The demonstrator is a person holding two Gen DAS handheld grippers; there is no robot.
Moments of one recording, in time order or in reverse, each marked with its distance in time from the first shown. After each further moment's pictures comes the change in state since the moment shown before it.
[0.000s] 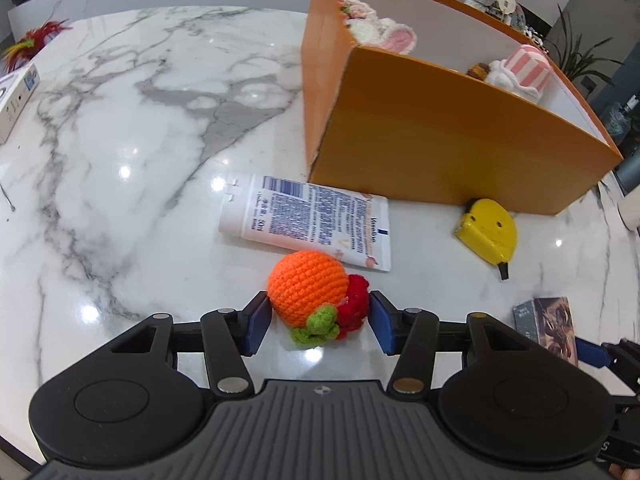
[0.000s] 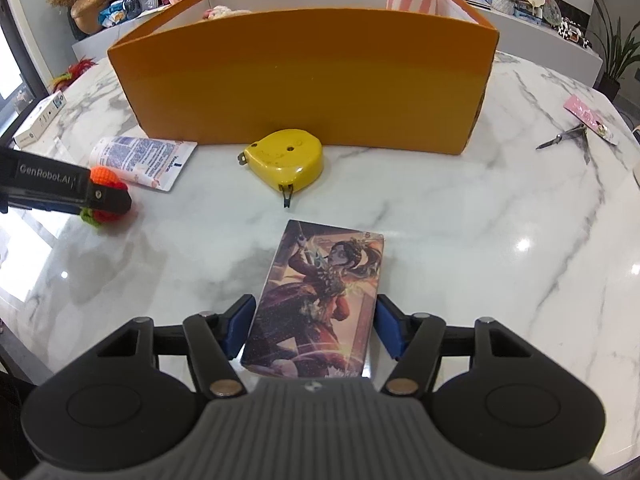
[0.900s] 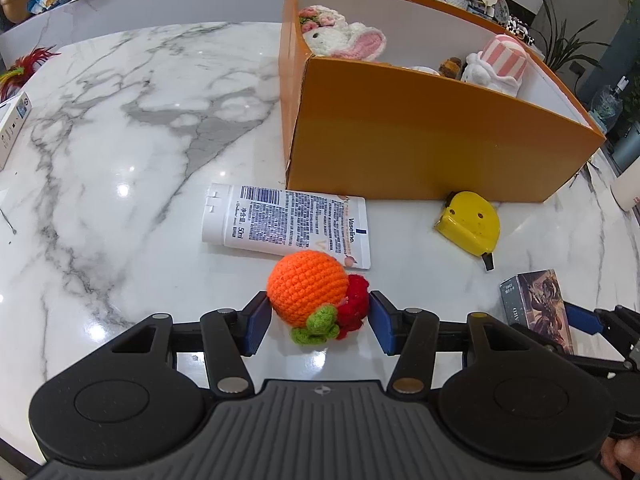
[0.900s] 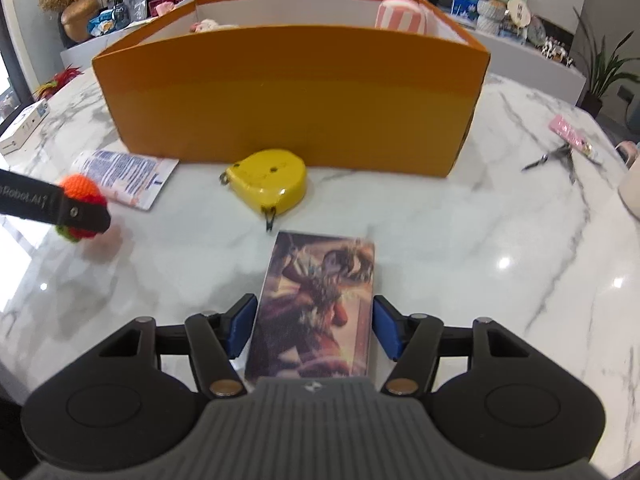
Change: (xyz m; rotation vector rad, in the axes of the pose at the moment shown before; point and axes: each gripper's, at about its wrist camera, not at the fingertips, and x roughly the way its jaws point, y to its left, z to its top) left arm -0.006 -0.014 -0.002 0.066 -0.006 0.005; right arm 0.011 0.005 0.004 -0.011 -0.062 -0.092
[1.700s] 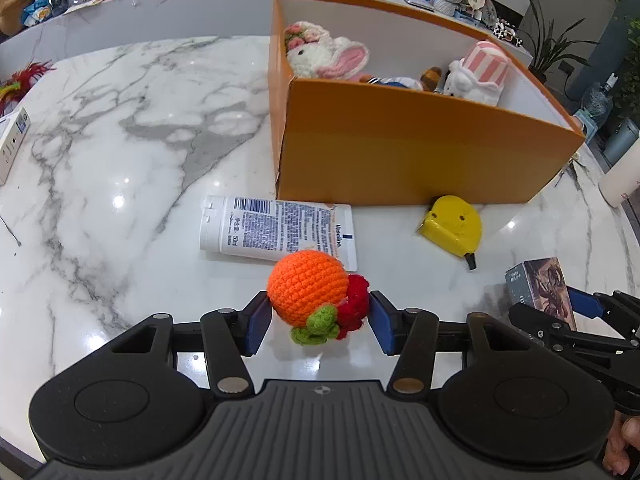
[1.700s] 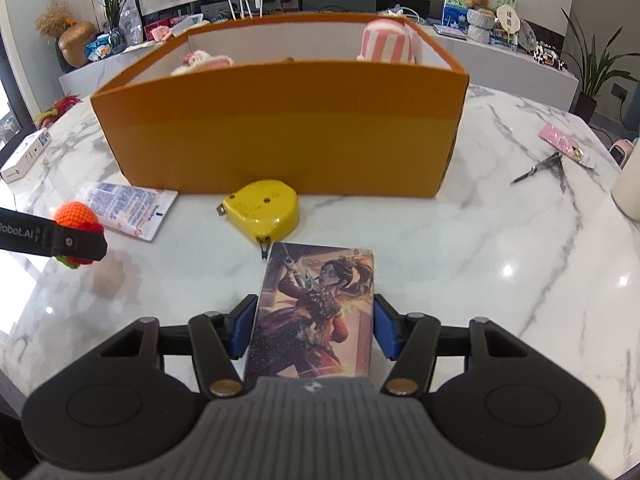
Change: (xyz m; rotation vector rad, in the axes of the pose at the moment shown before) left arm -0.018 -0.007 -0.001 0.036 -0.024 -0.018; right arm -0.021 -0.010 0.007 0.050 -0.057 0.024
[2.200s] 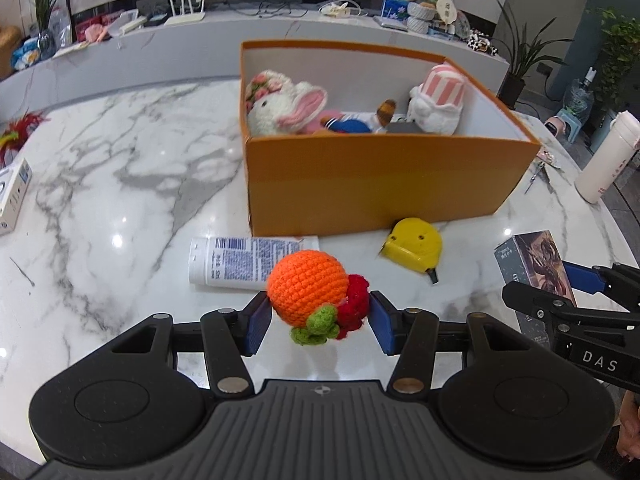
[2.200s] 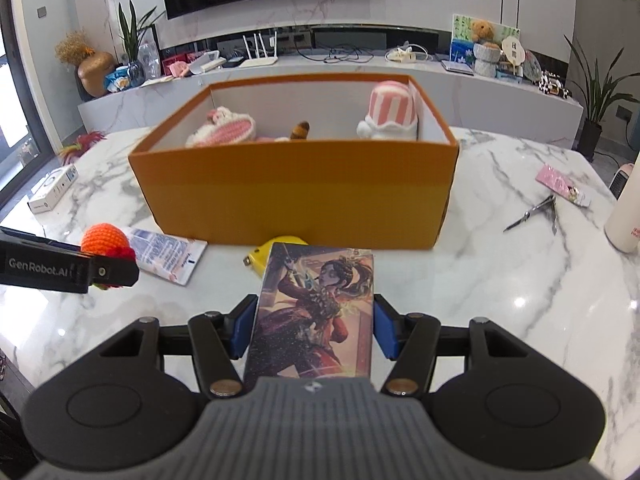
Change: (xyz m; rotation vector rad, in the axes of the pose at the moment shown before) left arm -0.034 -0.028 0.002 0.089 -0.087 0.003; right arm -0.042 -0.002 0.015 0.007 -0.101 0.041
